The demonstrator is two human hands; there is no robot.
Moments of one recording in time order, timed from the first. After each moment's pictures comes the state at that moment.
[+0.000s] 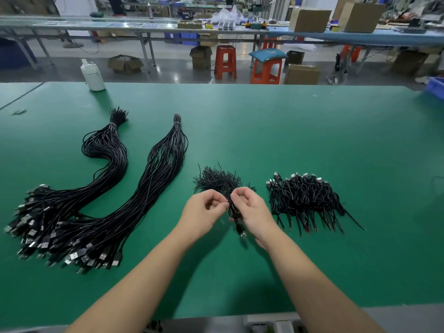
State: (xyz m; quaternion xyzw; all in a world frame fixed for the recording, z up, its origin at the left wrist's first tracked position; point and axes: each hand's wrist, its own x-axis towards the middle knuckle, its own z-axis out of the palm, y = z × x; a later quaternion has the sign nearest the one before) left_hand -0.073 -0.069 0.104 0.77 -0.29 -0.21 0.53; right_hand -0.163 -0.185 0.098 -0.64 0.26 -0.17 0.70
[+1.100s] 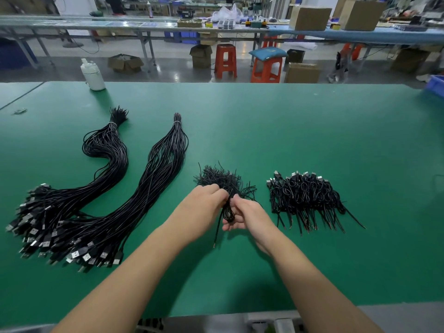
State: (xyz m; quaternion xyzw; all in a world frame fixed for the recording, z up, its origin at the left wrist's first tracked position) left_hand -0.060 -0.058 0.118 0.77 -0.59 0.10 0.23; right_hand -0.172 -0.179 0.098 -0.63 0.24 -0.07 0.74
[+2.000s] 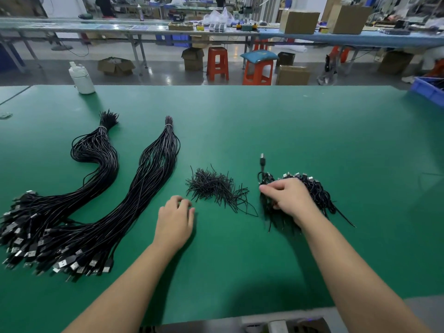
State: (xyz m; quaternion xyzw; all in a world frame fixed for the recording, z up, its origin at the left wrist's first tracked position) left_hand -0.029 -0.048 0.025 0.90 -0.36 0.08 0.22; right_hand -0.203 -0.269 0.139 -0.79 0.40 -0.11 0.45
